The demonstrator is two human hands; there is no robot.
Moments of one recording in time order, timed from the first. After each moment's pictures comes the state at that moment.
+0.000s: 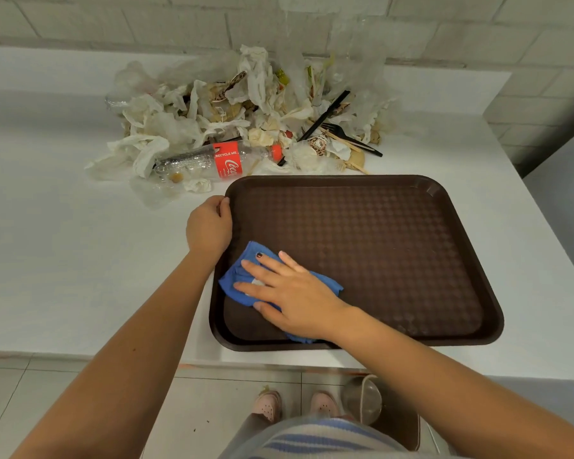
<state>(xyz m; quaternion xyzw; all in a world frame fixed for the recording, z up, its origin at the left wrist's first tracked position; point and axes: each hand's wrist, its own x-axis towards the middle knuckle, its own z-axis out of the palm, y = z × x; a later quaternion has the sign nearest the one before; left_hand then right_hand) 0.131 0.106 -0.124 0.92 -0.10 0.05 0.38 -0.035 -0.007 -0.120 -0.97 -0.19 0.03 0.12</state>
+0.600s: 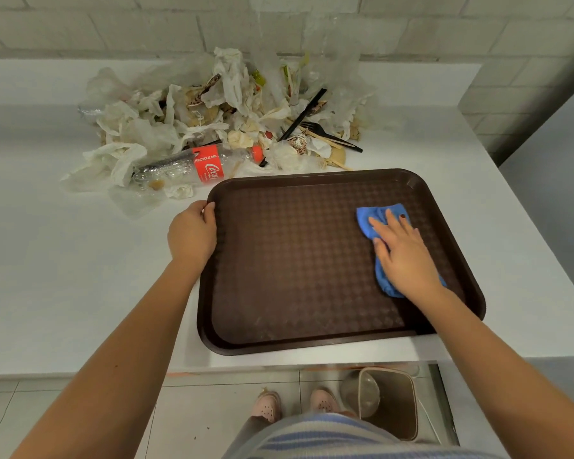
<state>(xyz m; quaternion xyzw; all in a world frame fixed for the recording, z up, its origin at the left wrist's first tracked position) 0.127 0.104 -0.116 0.94 -0.11 0.05 0.31 -0.086 -0.156 -0.118 -0.95 0.26 -0.03 0.15</state>
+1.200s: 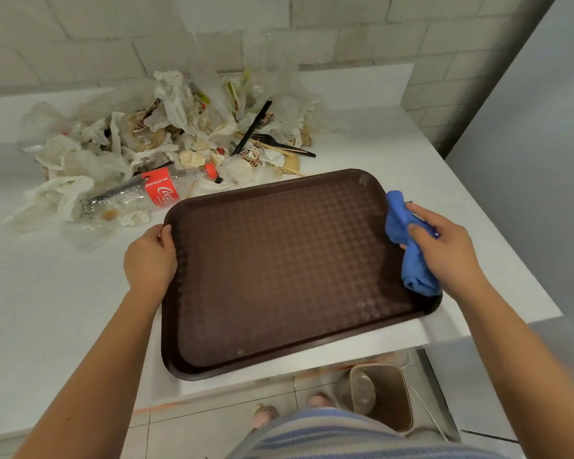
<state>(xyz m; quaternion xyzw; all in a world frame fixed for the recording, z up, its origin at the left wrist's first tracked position) 0.122 0.102 -0.112 0.95 -0.13 0.06 0.27 -0.159 -0.196 -0.066 -0.74 0.39 -0.25 0.49</state>
